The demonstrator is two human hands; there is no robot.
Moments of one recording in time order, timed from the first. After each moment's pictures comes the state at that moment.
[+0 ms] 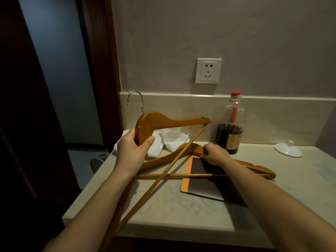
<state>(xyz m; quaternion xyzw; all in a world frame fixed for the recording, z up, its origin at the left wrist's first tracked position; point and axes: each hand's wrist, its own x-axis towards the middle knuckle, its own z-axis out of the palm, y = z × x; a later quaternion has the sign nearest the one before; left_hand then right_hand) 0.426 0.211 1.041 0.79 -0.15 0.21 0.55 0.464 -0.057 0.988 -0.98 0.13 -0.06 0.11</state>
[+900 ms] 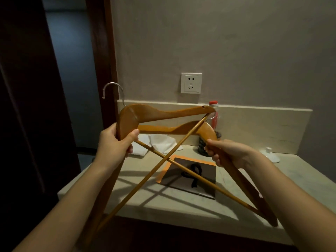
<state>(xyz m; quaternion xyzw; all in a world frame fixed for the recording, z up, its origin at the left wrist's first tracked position) 0.331 0.187 1.080 0.77 -0.15 0.25 0.57 0.330 -0.120 1.078 -0.72 0.09 0.14 0.68</state>
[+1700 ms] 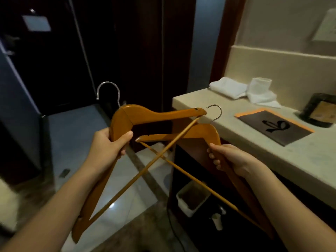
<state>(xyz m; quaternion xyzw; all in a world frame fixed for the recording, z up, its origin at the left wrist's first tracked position) -0.002 0.238 0.976 0.78 0.20 0.33 0.49 0.209 -0.001 0.952 -0.70 -0.09 0.39 0.59</state>
